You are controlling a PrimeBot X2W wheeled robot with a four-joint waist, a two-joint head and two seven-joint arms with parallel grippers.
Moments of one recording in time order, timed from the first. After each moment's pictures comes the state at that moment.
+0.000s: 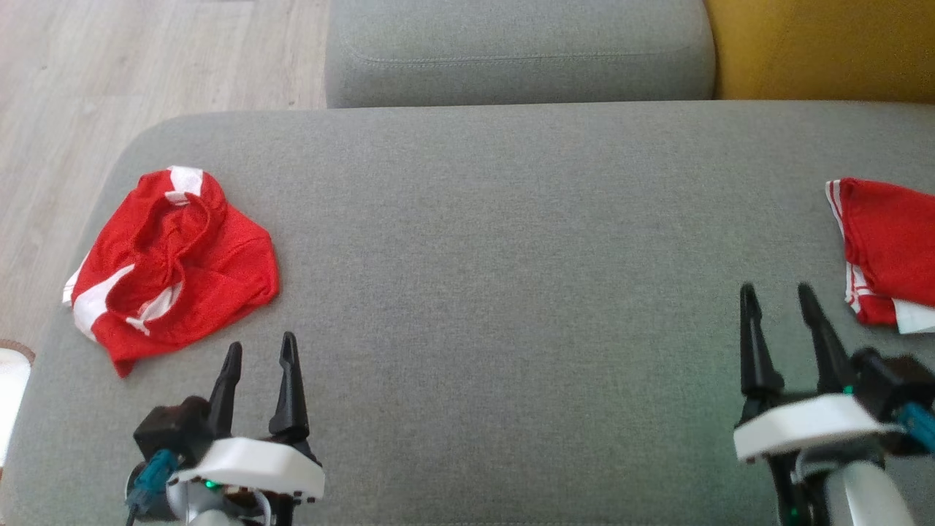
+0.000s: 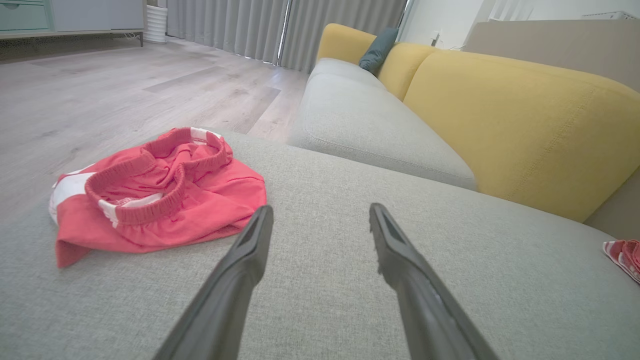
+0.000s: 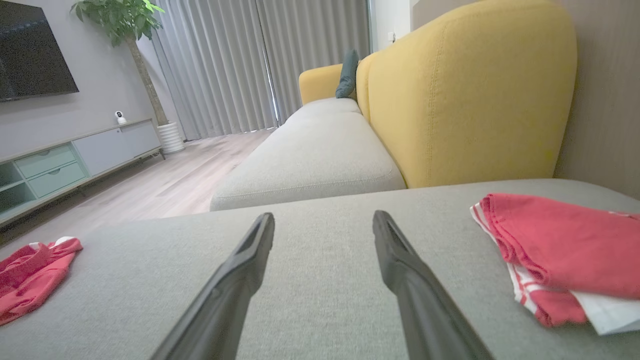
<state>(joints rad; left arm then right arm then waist) 0.04 0.06 -0.18 0.18 -0.35 0.07 -0.25 -0.02 -0.05 -0.04 0.16 0.18 0.12 -0.13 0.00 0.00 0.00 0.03</state>
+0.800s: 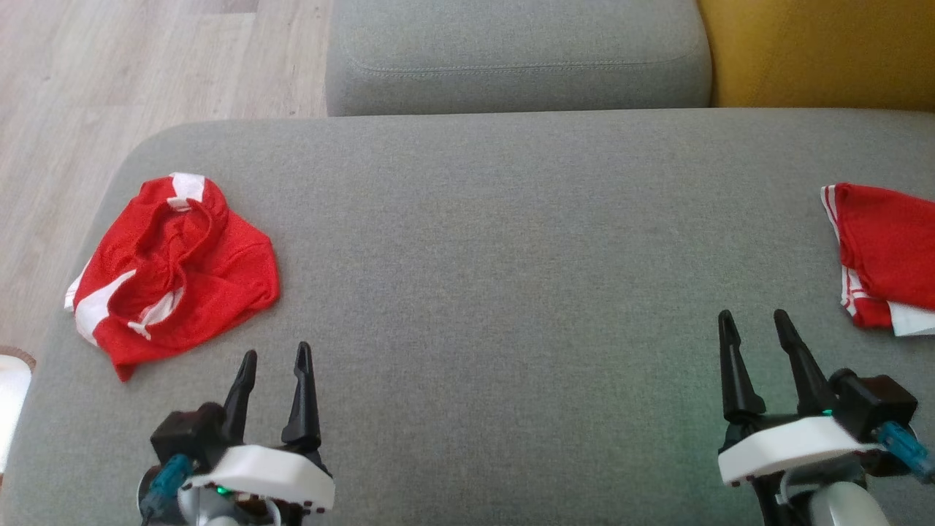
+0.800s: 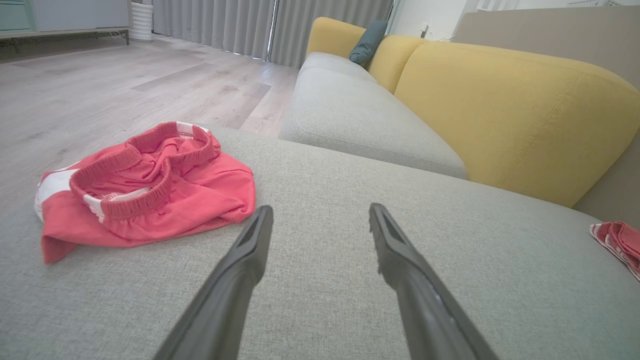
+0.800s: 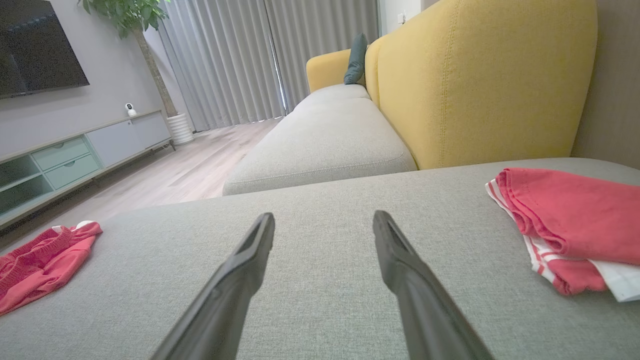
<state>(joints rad) 0.05 0.05 -0.20 0.20 -0.33 0.06 -0.25 0.04 -0.05 0.01 0.17 0.21 0.12 -0.14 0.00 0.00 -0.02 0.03</state>
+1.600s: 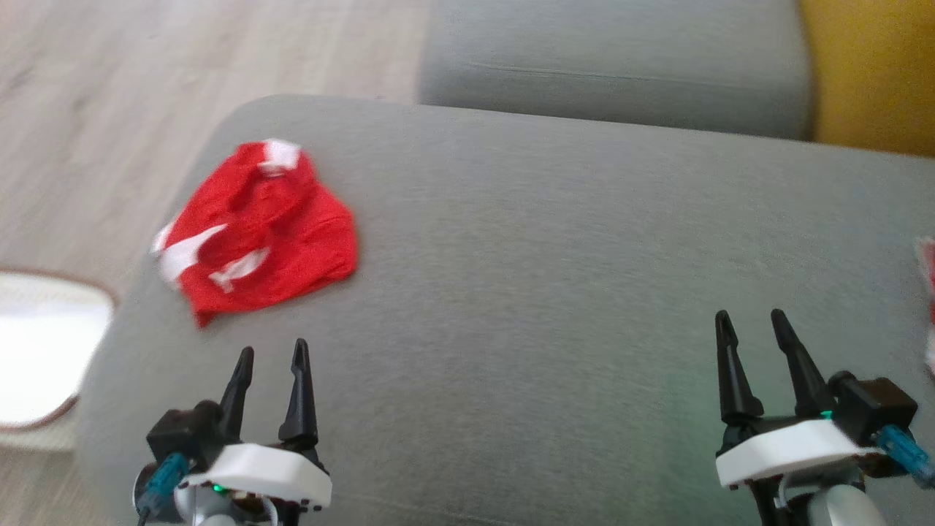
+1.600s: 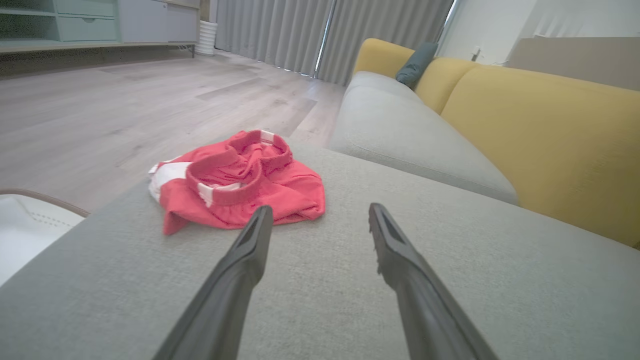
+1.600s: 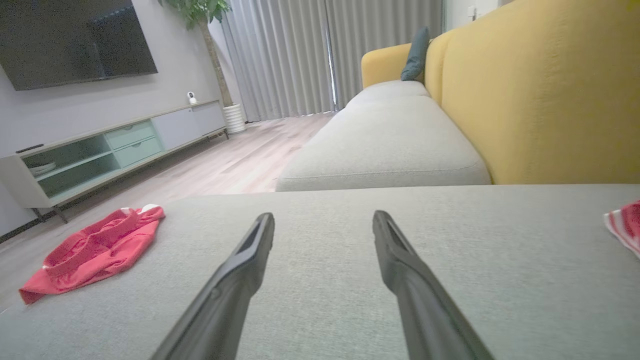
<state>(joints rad) 0.05 0.05 -0.19 0.20 -0.32 0.05 -0.25 0.04 -0.05 0.02 0.14 0.21 0.12 -0.14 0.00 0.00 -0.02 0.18</state>
